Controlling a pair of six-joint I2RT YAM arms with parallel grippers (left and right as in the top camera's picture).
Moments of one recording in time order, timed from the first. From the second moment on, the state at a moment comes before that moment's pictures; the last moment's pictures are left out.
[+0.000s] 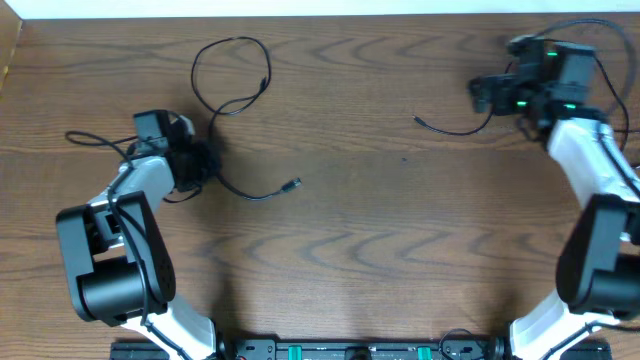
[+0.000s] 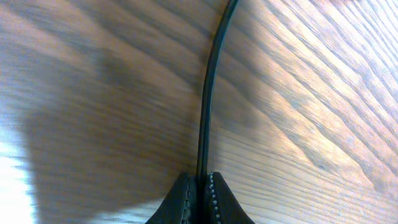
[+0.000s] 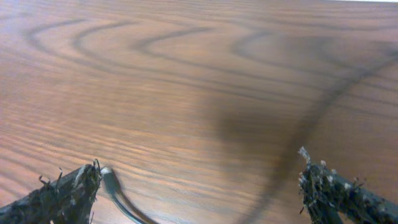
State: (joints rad) left arm 0.23 1.84 0.97 -0.29 0.34 -0.32; right arm -0.10 1.86 1.26 -0.16 -0.33 -0.10
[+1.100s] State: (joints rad) left arm 0.21 1.84 0.97 -0.31 0.34 -0.30; right arm -0.27 2.13 1.30 -0.07 -0.18 0.01
